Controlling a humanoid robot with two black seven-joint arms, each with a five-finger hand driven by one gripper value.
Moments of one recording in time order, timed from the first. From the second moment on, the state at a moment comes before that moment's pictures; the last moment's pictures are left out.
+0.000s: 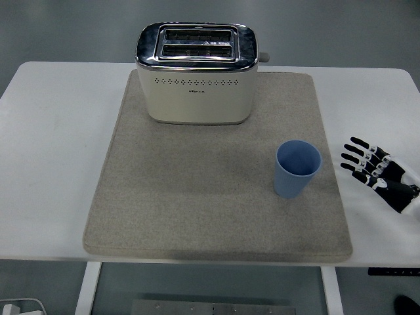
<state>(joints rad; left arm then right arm) -0.04 0.00 -0.05 -0.15 -0.03 -0.09 0.11 0.39 -0.76 0.49 1.14 -0.35 0.36 0.61</state>
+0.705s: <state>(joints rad) -0.04 0.00 -0.05 -0.15 -0.03 -0.09 0.11 0.39 -0.69 0.51 1.23 -0.35 0.26 0.61</state>
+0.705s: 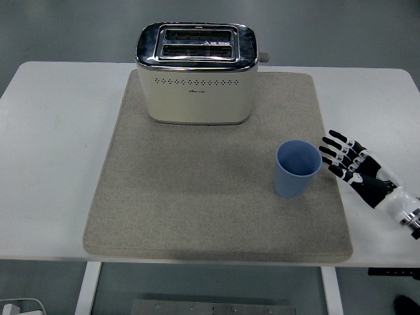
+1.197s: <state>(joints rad) -0.04 0.00 -0.05 -0.15 -0.03 -0.09 0.11 0.35 -0.64 0.51 1.24 -0.35 0.24 0.61</state>
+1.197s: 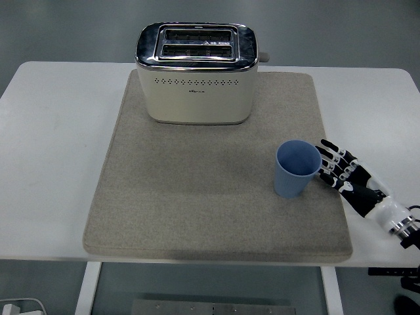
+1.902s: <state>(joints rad) -0.04 0.00 -0.05 -0.15 -0.03 -0.09 0.11 0.34 -0.63 0.51 1.31 -0.36 0.19 0.61</state>
